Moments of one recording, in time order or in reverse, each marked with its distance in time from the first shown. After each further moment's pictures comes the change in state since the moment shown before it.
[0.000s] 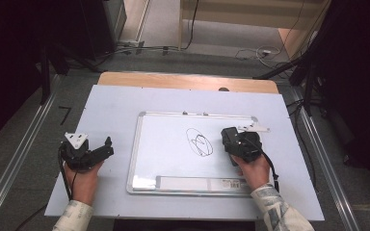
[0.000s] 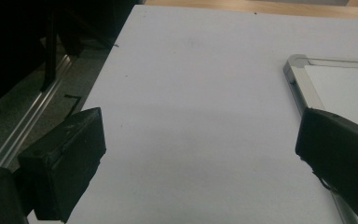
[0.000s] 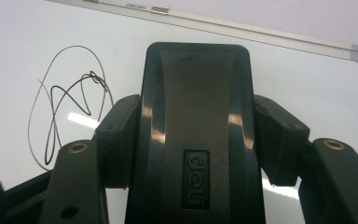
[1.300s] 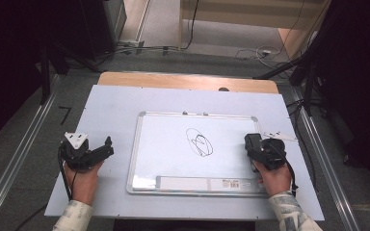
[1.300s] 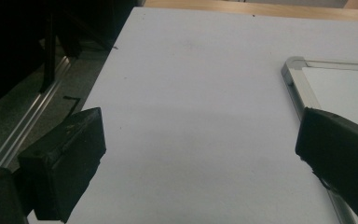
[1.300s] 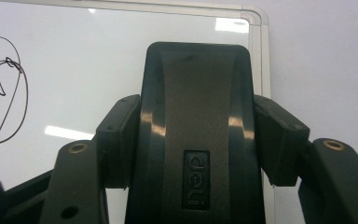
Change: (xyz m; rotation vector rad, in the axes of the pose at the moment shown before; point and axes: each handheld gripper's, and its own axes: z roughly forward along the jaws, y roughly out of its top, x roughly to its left) left arm 0.000 0.001 -0.001 -0.006 -0.002 -0.001; right arm -0.054 -0.027 -0.030 -0.001 -0.107 0.117
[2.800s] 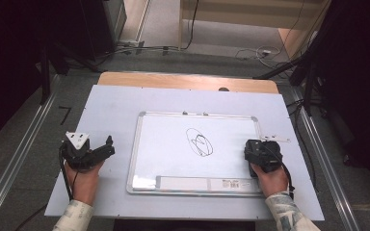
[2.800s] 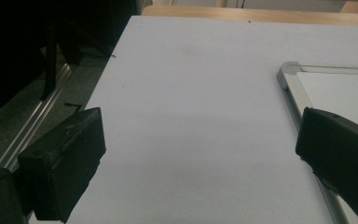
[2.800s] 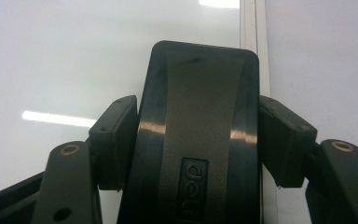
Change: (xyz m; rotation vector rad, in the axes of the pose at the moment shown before) left arm -0.003 0.002 -0.001 -0.023 -0.002 0.015; right arm -0.001 -0.013 0.020 0.098 -0.076 0.013
